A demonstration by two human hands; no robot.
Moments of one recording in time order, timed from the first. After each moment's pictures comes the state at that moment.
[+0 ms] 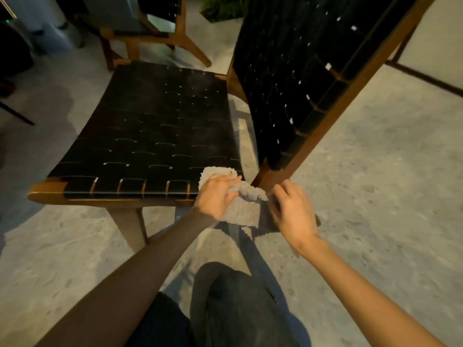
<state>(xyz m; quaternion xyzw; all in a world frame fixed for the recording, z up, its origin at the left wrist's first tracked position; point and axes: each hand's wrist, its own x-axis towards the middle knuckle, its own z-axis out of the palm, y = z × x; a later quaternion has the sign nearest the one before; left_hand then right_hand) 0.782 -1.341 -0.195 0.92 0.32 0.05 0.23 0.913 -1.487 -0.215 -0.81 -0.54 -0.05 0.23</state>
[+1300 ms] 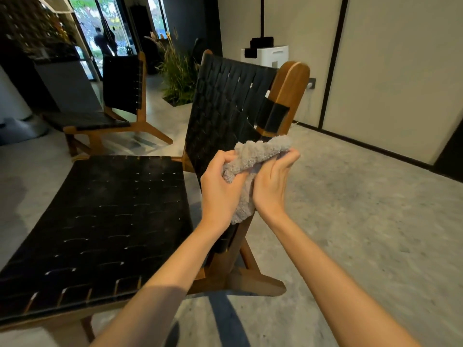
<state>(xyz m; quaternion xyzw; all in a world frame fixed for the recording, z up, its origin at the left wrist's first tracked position) 0.925 -1.408 -0.013 0.74 0.14 0.50 0.43 1.005 -1.446 -0.026 -0.63 -0.28 -0.11 0.72</state>
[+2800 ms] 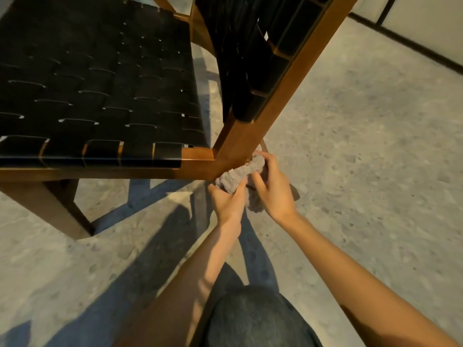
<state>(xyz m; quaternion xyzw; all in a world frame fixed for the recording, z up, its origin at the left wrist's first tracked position) 0.878 -1.428 -0.323 0.48 0.57 0.32 0.59 0.965 -1.477 -0.320 -0.74 -0.46 0.12 0.48</state>
